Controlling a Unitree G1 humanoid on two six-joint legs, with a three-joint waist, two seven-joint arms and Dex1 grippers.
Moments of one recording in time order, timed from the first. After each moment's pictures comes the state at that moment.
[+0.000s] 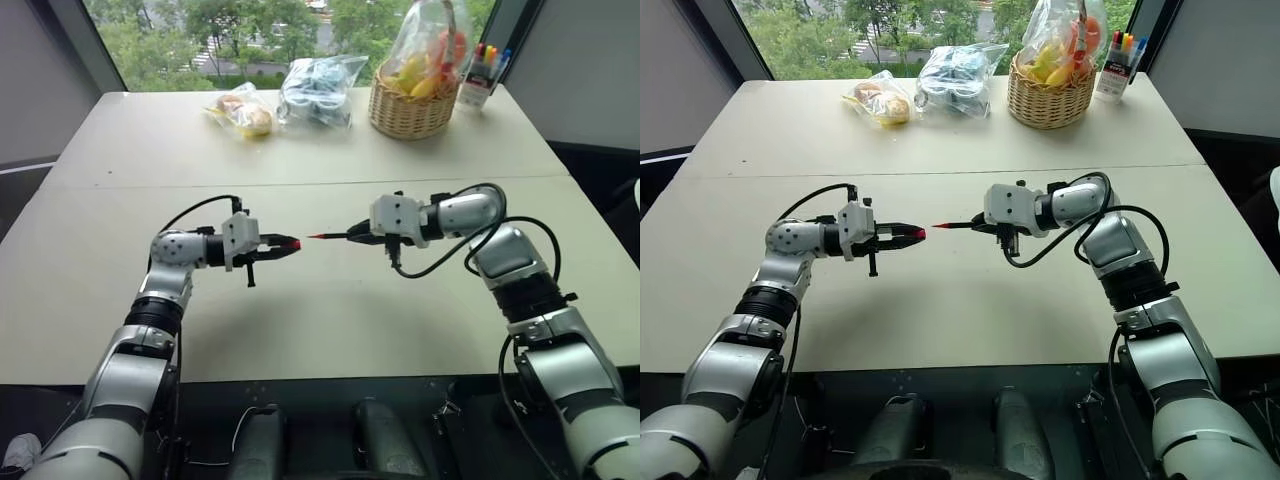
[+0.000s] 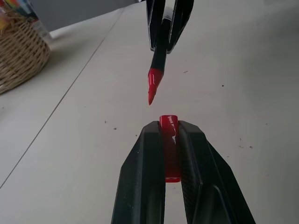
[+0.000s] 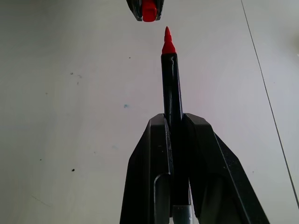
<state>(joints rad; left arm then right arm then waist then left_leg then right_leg) -0.72 0.44 -0.10 0.78 -0.18 -0.52 -1.29 -0.80 -0.56 0.27 0.32 -0.07 -0.03 1.20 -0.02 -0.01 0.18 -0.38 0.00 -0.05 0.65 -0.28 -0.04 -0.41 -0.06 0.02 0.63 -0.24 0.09</state>
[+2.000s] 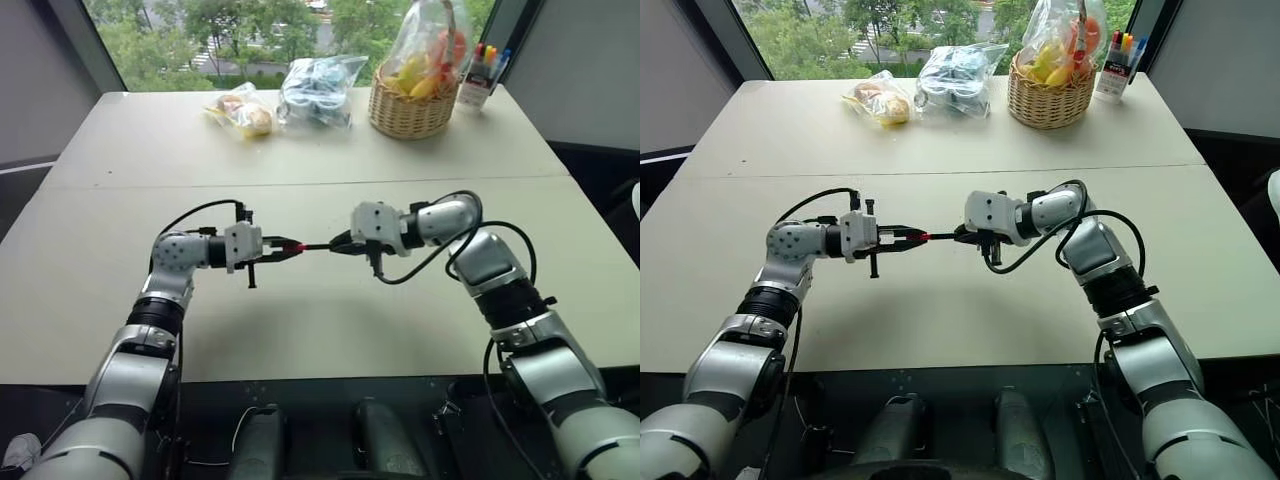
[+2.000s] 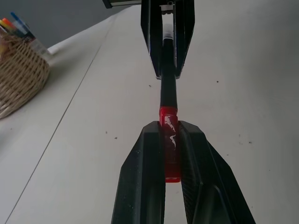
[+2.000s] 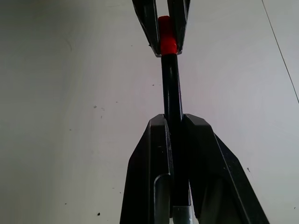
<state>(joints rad) -0.73 0.43 -0.10 0.83 -0.13 -0.71 -1.30 -0.78 -0.48 0.31 0.26 -0.07 0.08 1.20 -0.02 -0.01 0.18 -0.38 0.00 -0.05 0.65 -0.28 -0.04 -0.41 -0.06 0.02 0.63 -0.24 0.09</state>
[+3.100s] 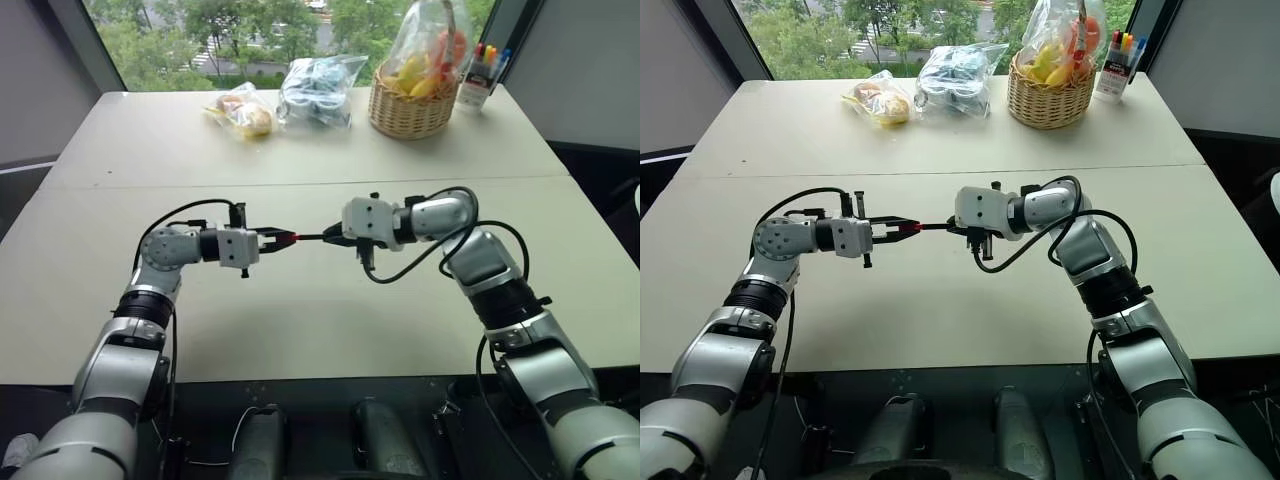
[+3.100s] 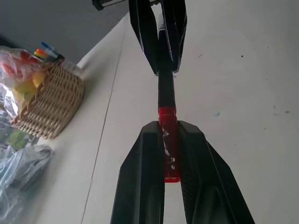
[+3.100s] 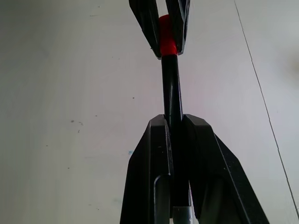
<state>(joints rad) -0.76 0.48 -0.13 0.86 -0.01 -0.96 -1.15 -0.79 -0.45 0.31 0.20 -0.14 0.07 1.15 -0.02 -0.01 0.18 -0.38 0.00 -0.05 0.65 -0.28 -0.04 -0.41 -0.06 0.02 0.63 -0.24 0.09</state>
